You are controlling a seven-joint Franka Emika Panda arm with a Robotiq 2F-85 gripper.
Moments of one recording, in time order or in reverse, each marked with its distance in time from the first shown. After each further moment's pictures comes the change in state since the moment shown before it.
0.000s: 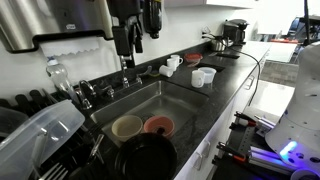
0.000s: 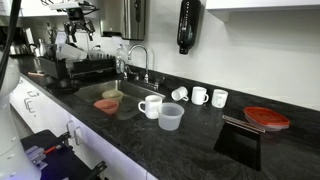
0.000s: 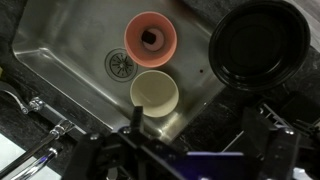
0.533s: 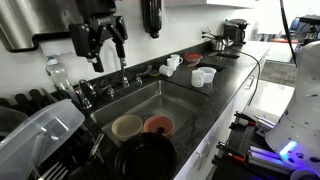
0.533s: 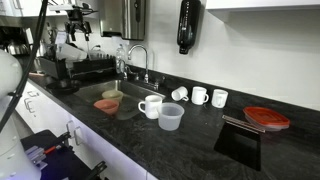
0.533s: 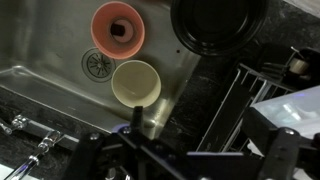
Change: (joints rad) arm 0.063 0.184 -0.005 0.226 0.017 -0.041 0.269
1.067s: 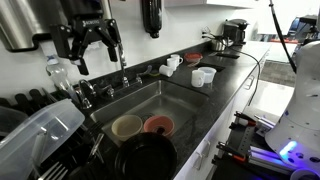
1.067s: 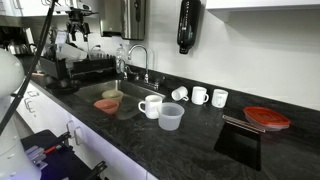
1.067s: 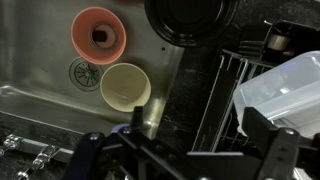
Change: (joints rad) arm 0.032 0.086 -0.015 0.109 0.027 -0.027 0.122
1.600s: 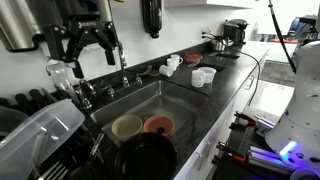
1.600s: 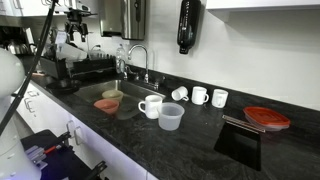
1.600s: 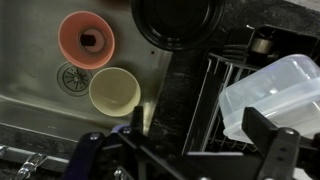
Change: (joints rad) arm 0.014 0.011 -0.006 0.005 0.042 0.014 0.007
